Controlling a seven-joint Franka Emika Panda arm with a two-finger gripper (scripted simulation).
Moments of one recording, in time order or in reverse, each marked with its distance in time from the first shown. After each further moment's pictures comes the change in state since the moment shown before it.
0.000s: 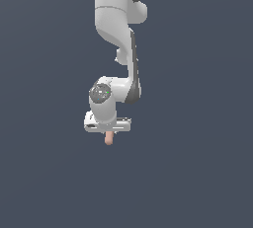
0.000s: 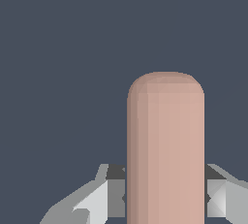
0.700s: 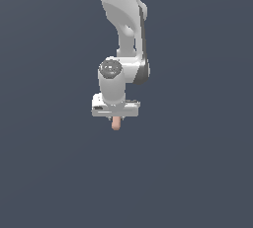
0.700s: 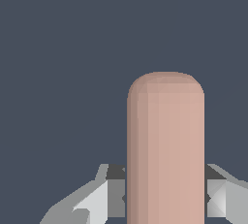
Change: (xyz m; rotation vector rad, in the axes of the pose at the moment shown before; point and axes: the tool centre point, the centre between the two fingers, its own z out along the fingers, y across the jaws) arm -0.043 -0.035 -0.059 0.000 0.000 0.000
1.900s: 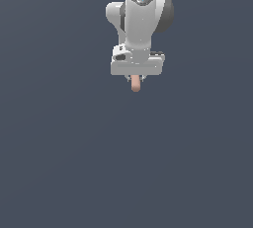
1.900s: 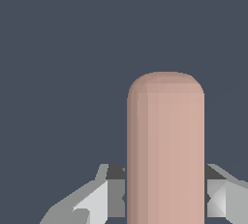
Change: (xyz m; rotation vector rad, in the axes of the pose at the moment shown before) arm -0.101 -0.087 -0.147 -0.002 0.002 -0.001
